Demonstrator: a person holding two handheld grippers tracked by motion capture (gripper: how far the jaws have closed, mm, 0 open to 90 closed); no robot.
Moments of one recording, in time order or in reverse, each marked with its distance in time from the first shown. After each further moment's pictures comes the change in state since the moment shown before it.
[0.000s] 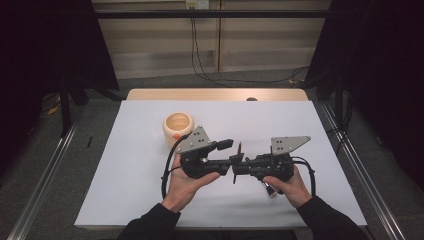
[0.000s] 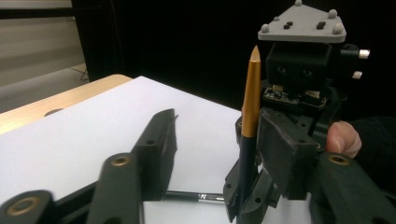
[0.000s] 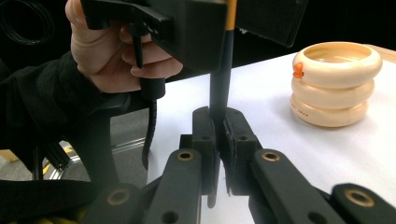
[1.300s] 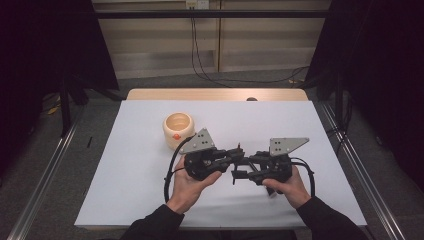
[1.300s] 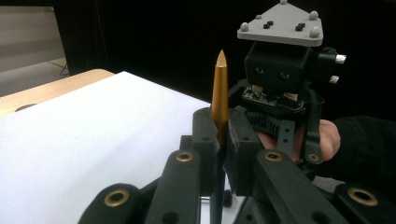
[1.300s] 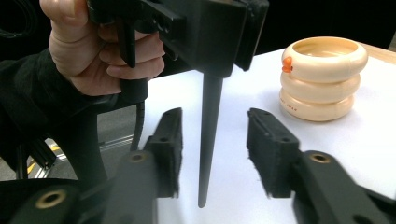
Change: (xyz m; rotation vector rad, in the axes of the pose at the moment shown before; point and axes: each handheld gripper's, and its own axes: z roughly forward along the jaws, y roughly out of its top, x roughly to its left) left arm -0.002 -0.003 0.005 0.005 -0.044 -0.042; right arm -0.001 -0.003 0.002 0.017 -0.048 -0.012
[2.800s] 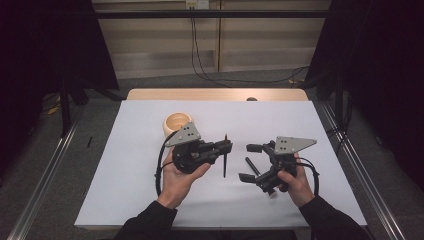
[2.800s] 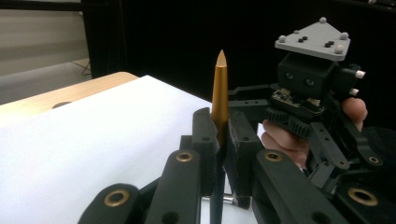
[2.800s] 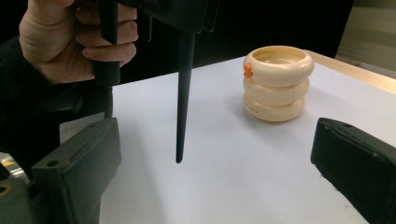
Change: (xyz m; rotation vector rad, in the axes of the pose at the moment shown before) left arm 0.018 0.006 -0.022 -0.027 0.069 -0.040; right arm 0.000 0.000 -0.010 -0.030 -0.147 -0.018
